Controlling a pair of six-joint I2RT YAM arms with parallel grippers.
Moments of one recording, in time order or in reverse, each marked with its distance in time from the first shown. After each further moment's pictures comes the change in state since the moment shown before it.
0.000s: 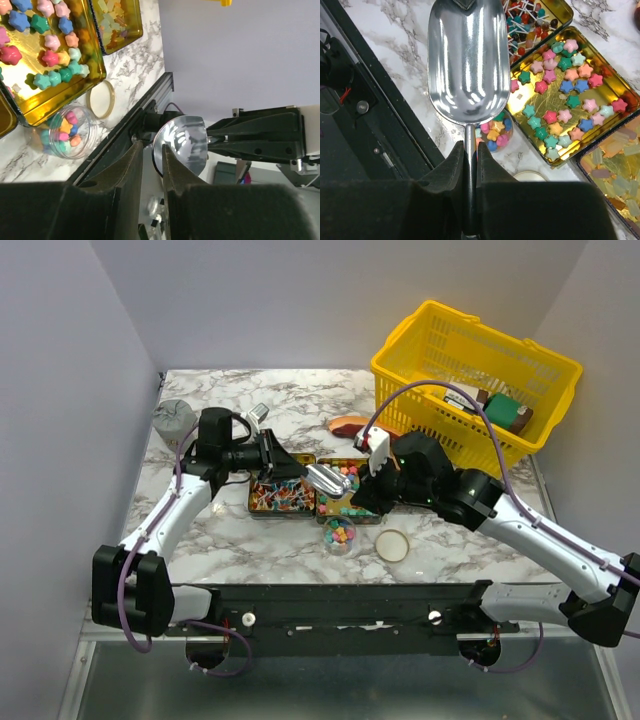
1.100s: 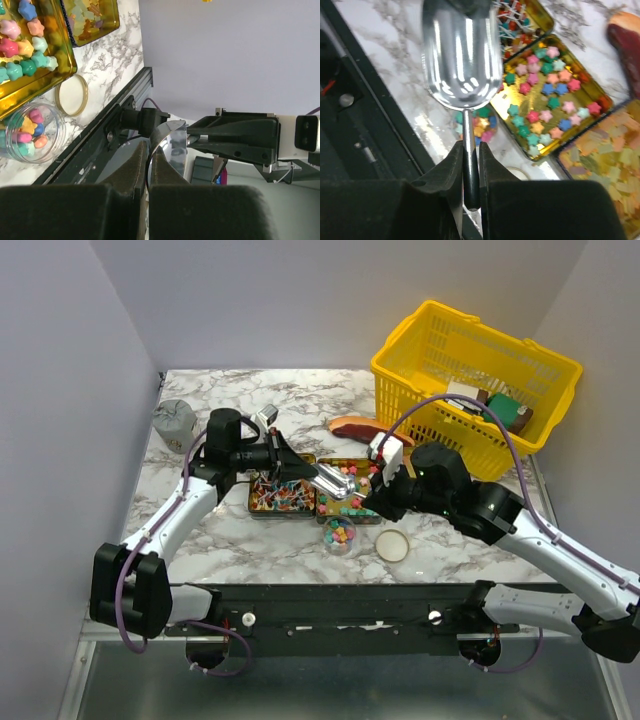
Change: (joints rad) left arm -0.082 -0.001 -0.018 0.130 -0.004 -0.205; right arm -0.010 -0.120 -0.076 0.012 0.023 -0.093
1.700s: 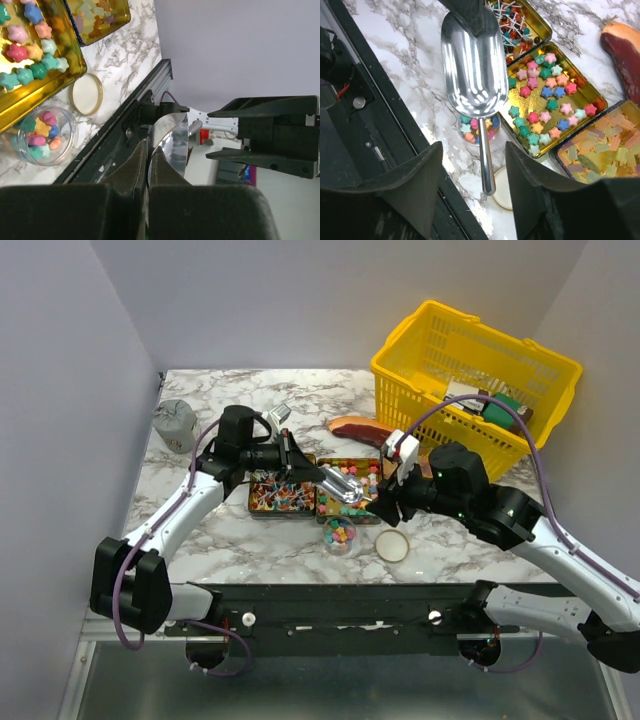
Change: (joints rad) left arm -0.065 0.027 0.089 -0.147 -0.055 0.180; right arm -0.005 -0.084 0.008 -0.035 -0.041 0.002
